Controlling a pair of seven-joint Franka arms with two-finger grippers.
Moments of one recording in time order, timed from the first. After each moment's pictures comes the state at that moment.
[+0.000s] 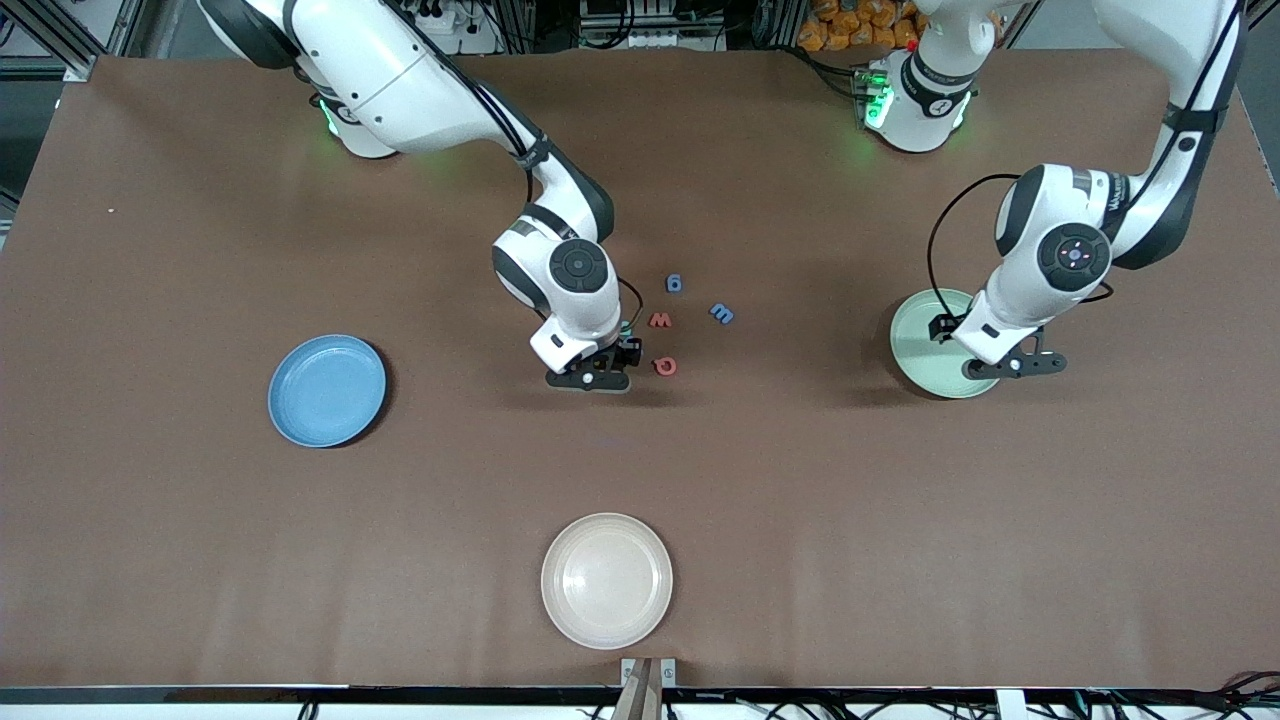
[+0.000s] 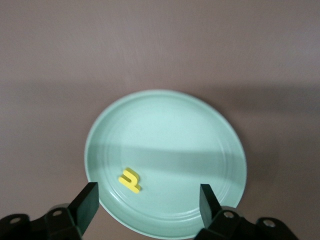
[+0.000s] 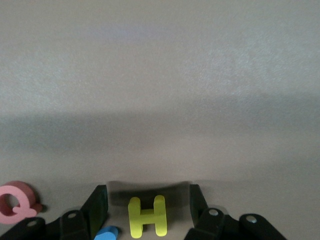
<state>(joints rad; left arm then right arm) 0.20 0.15 -0.32 -2.25 0.27 2.29 -0.33 0.55 0.74 0.20 -1.67 -0.23 2.39 0.93</state>
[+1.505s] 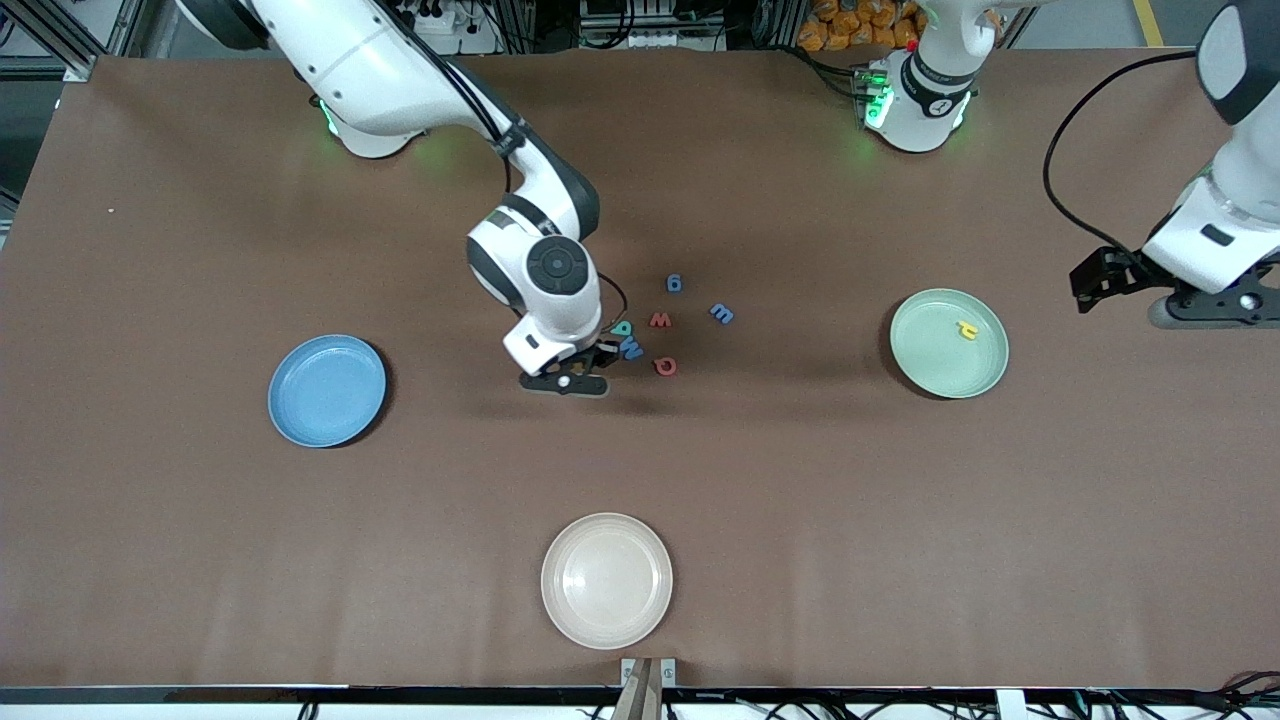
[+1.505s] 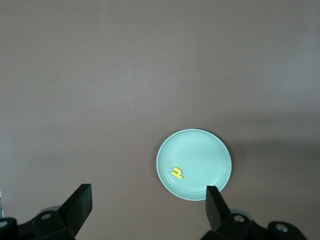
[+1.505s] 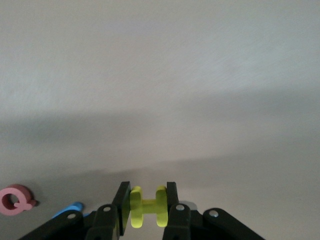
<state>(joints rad) 0.02 -0.03 -0.08 -1.76 0.15 1.78 -0.02 0.43 0.59 0.24 -1.67 -0.22 2.18 0.86</state>
